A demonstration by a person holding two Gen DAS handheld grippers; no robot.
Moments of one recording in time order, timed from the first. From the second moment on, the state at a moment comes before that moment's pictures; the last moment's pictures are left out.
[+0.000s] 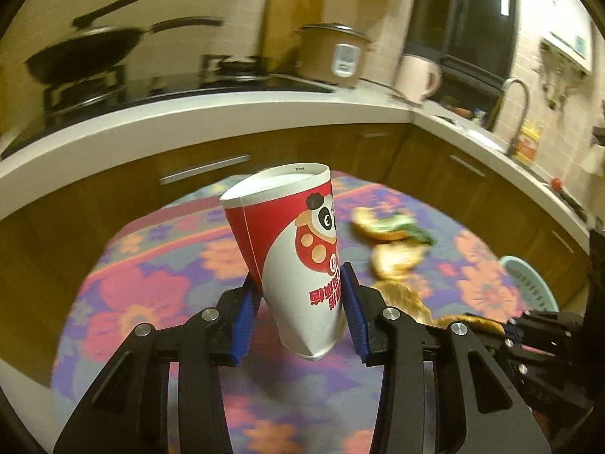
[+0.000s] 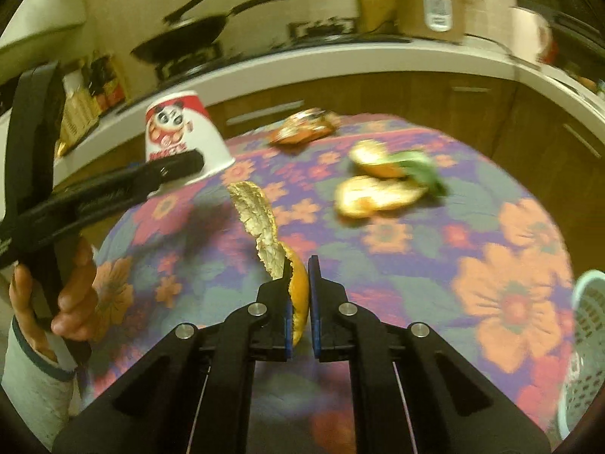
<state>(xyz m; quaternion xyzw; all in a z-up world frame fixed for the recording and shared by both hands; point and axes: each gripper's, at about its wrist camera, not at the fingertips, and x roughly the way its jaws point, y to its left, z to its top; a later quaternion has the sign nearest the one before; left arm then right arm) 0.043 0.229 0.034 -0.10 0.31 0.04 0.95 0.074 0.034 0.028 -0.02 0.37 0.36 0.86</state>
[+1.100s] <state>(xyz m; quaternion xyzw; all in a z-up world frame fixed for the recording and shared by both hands) 0.158 -0.146 -0.016 0.00 0.41 -0.22 0.88 0.133 -0.345 -0.048 0.24 0.42 0.07 0.87</state>
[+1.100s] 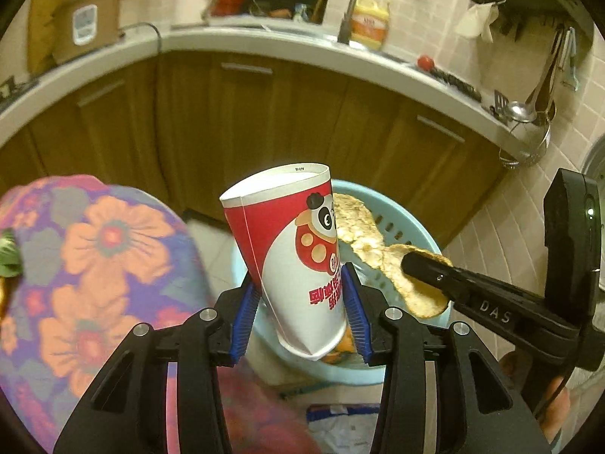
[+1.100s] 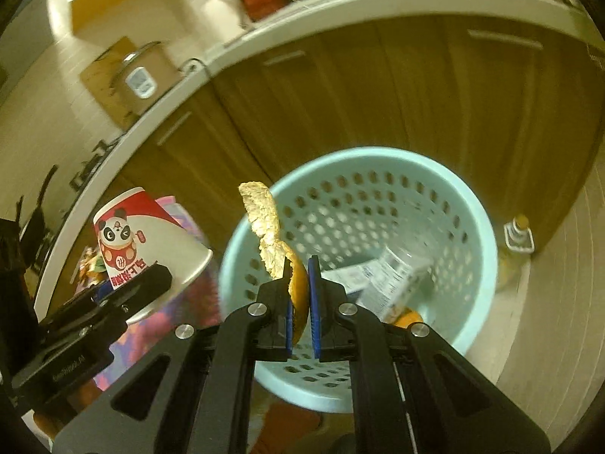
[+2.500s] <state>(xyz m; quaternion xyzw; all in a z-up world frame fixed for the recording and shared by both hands) 0.109 -0.001 0.070 -0.06 0.31 -0.13 0.94 0.131 -0.222 0.032 0.17 0.37 0.21 0.89</state>
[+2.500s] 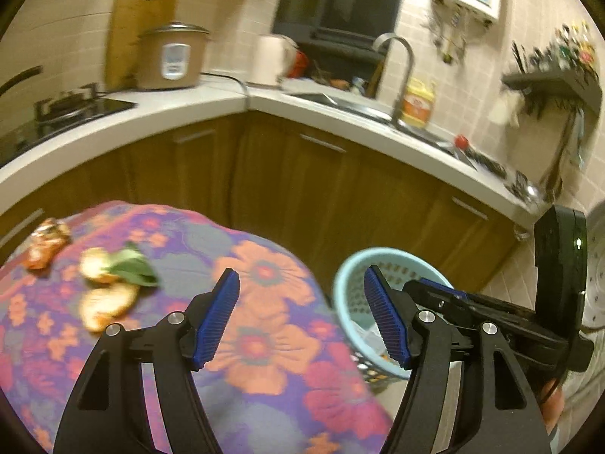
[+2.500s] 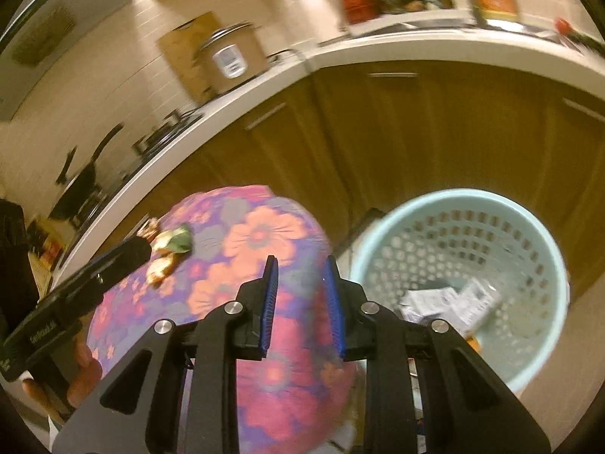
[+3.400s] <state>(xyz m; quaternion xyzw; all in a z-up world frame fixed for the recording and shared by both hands) 0.195 0.220 0.003 -0.23 0.39 -0.03 0.89 0.226 0.027 0.021 -0.01 0.39 0.35 0.85</state>
